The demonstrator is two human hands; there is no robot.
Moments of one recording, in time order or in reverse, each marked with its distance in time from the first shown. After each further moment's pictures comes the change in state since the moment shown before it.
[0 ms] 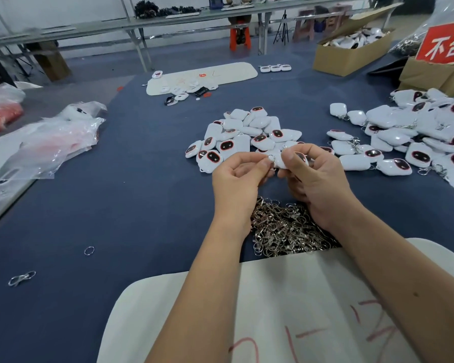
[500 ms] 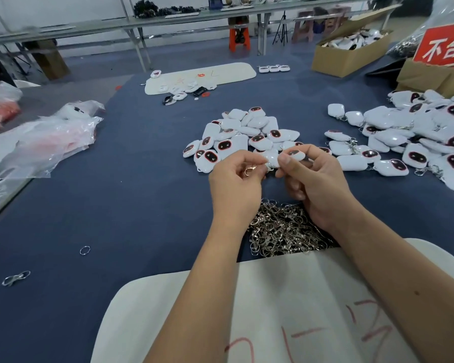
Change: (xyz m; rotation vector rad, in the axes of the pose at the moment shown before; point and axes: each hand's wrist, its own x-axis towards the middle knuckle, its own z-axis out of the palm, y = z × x) left_hand 0.001 -0.004 -0.002 0.406 0.023 0.253; right_hand 0.001 0.001 -0.007 -0.005 -0.038 -0.010
